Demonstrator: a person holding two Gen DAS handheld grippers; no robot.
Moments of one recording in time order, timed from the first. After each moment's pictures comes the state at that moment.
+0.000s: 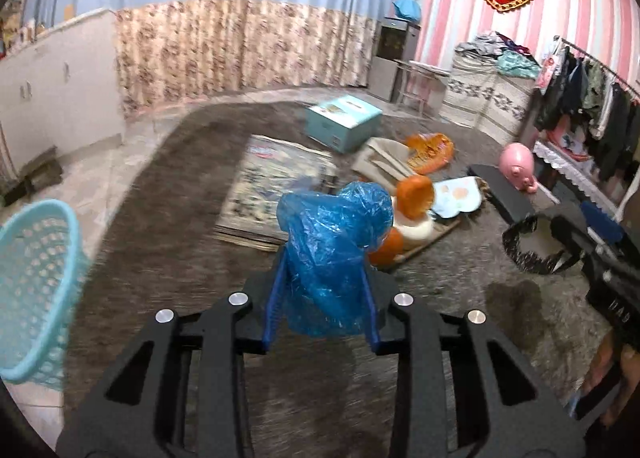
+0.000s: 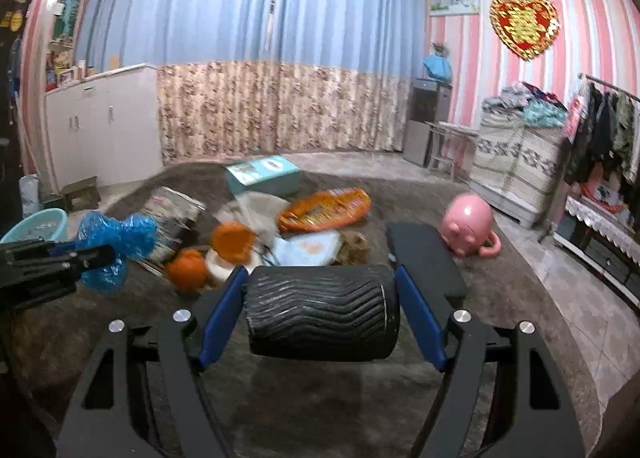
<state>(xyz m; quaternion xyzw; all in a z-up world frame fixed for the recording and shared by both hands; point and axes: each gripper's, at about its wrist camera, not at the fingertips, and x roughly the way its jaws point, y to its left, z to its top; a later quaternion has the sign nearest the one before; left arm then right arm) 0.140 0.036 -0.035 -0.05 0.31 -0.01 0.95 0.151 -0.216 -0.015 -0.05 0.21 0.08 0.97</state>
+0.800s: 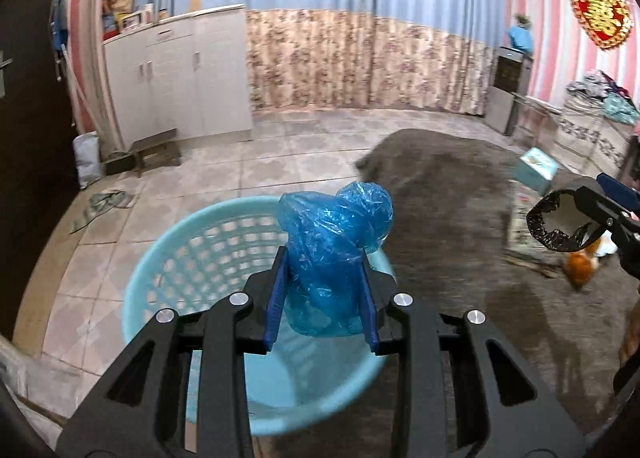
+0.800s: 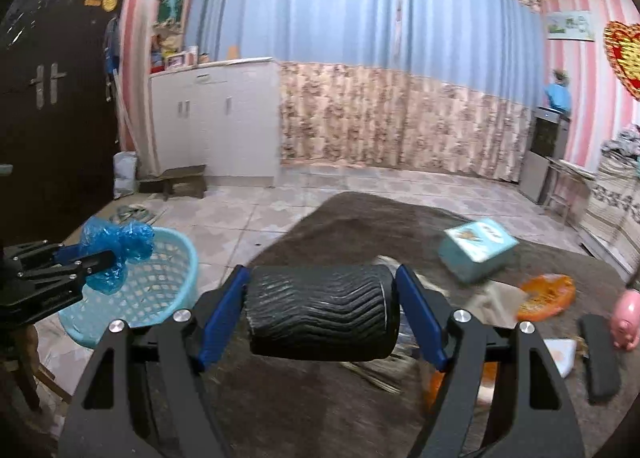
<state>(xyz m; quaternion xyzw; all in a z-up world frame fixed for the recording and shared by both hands) 0.080 0.255 -0.020 -0.07 0.30 0.19 0.93 0.184 0.009 0.005 -0.09 0.20 0.29 0.93</state>
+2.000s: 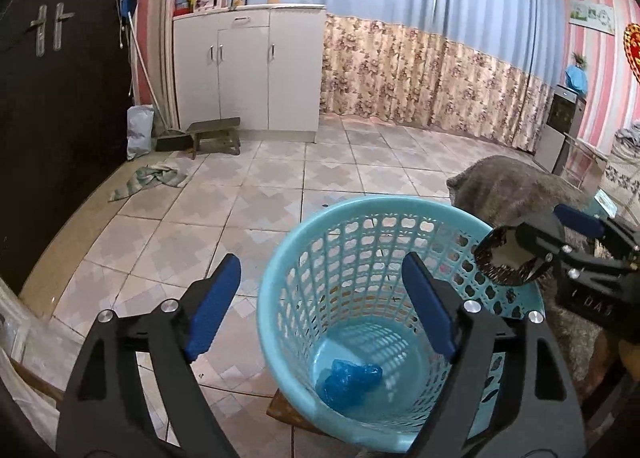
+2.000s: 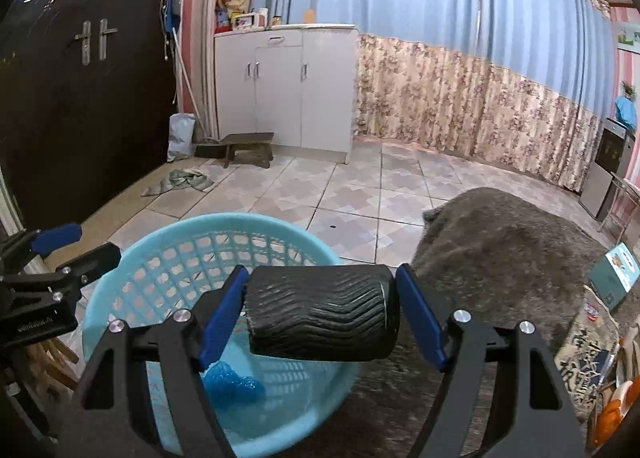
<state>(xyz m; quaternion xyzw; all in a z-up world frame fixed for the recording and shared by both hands) 0.025 0.363 -0.051 -0.13 0.26 0.28 0.91 0.169 0.192 -0.049 -0.13 0.24 0.38 0.88</state>
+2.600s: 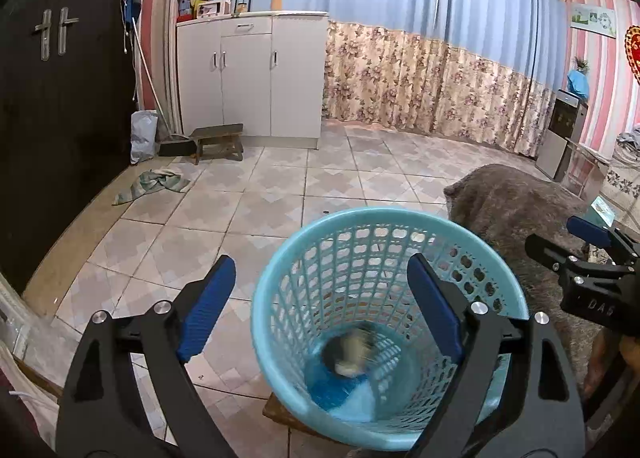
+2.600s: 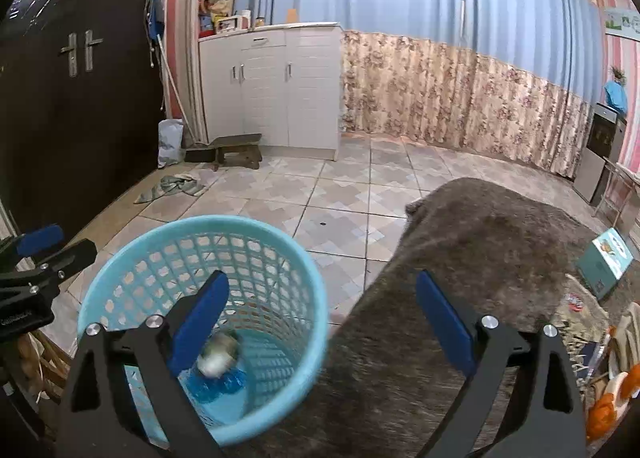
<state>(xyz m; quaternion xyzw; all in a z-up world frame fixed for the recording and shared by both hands) 0.025 0.347 -0.035 -0.12 0.25 0.29 0.92 0.186 0.159 -0.039 -0.11 0.25 0.36 0.89</state>
